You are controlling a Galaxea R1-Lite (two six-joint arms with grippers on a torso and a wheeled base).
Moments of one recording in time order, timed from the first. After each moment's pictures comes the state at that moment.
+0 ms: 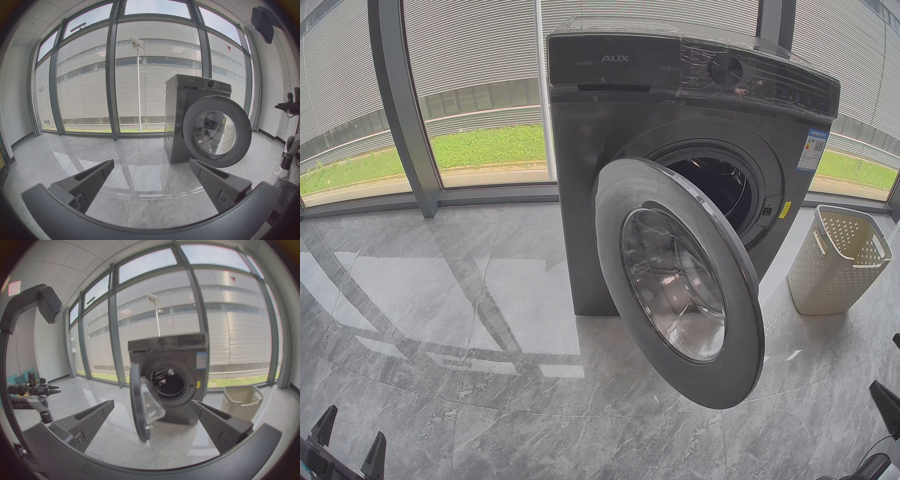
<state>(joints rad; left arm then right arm) 0.00 0.02 -0.02 0.02 -0.03 0.01 0.15 0.38 -0.27 -0.12 0.30 0.01</state>
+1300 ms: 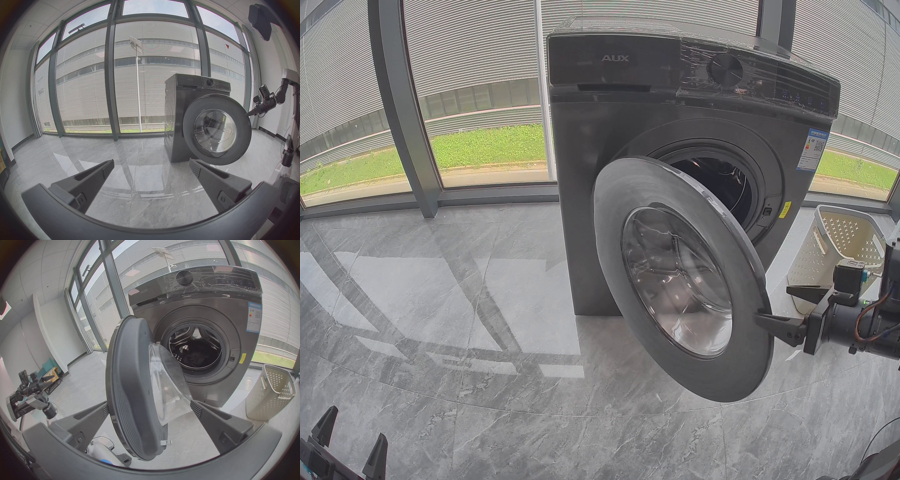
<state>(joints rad) 0.00 0.01 -0.02 0.03 -0.04 0.03 0.32 1.34 -0.47 -0.54 0.24 -0.01</state>
